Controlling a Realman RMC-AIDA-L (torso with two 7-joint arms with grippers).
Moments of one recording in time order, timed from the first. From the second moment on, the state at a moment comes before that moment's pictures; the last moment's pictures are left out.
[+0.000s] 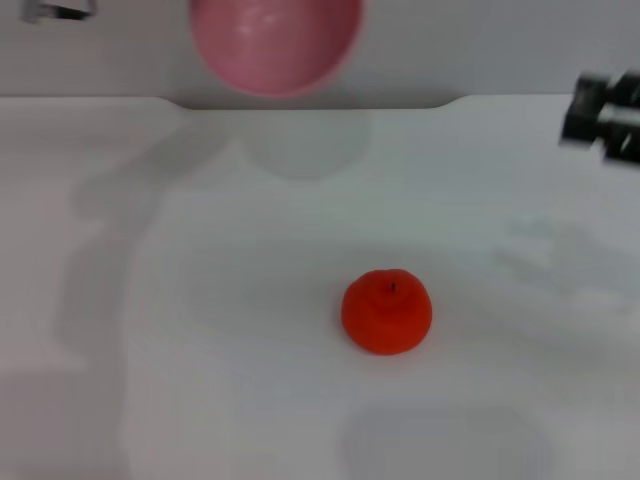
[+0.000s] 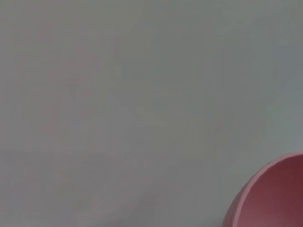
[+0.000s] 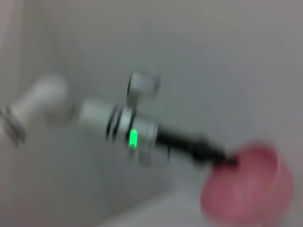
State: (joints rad) left arm -0.88 -1.97 1.05 1.01 2.38 1.03 -2.32; right arm 0.32 2.03 -0.81 -1.32 -1.65 -1.75 1.94
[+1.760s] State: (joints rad) left arm -0.79 -2.01 1.03 1.01 2.39 1.08 -2.27; right arm 0.71 2.08 -1.40 -0.83 -2.15 -1.19 2.20
